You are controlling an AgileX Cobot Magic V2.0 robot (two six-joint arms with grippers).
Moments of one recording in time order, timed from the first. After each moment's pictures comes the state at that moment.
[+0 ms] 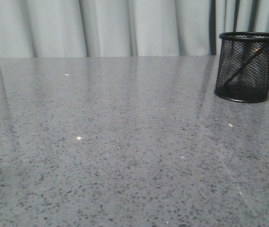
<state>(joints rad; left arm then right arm) -0.75 0.21 -0.25 -0.34 -0.03 0.47 0.05 -0.01 -0.37 0.43 0.44 -0.55</state>
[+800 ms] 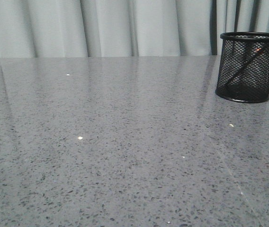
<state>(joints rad) -0.40 0.19 0.00 -0.12 -0.24 0.17 0.05 -0.01 -0.37 0.43 0.44 -0.55</state>
